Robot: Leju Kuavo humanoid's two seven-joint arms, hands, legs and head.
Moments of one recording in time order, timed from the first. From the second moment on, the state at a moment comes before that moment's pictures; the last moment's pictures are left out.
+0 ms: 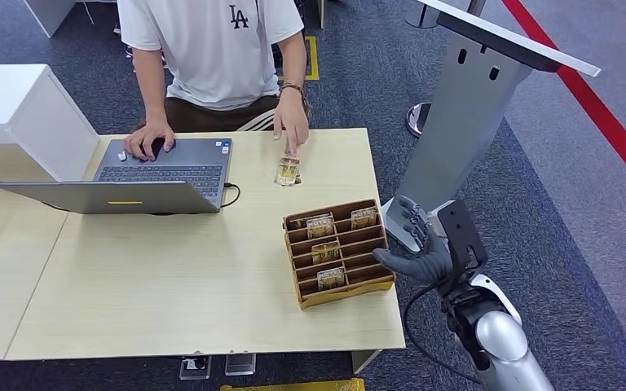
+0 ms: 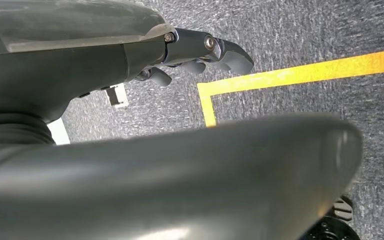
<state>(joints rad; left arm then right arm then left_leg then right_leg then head) -0.13 0.16 -1.16 -0.20 1.07 0.08 -0.06 -0.14 -0.24 0.29 -1.58 -0.12 -0.11 0.15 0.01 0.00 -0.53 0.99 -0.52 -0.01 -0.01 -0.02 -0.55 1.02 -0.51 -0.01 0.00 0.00</state>
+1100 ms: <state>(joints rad) -0.14 0.16 -1.16 -0.20 1.06 0.08 -0.04 -0.14 -0.28 0.27 -1.54 -0.08 -0.09 0.15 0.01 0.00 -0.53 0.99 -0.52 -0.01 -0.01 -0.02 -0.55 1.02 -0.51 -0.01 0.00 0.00</state>
